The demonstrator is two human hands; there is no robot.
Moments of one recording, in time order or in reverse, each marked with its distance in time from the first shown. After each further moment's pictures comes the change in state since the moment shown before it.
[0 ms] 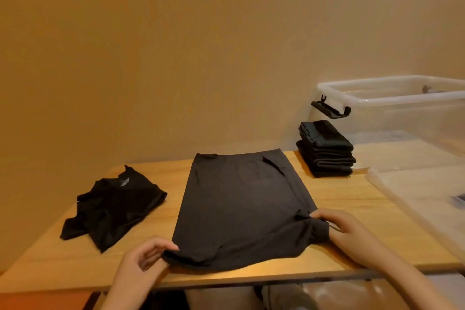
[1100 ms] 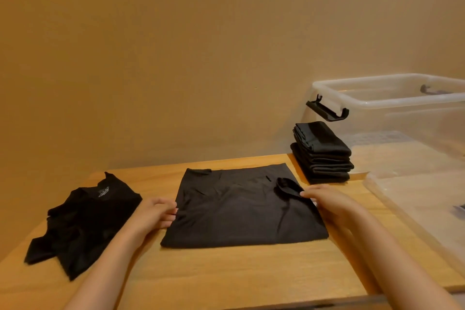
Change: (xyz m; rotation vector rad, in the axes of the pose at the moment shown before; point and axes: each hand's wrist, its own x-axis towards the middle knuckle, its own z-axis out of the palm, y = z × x) left_hand 0.138 0.025 0.027 0.032 -0.076 -0.369; right_hand 0.097 0.005 -0.033 0.291 -0.008 0.495
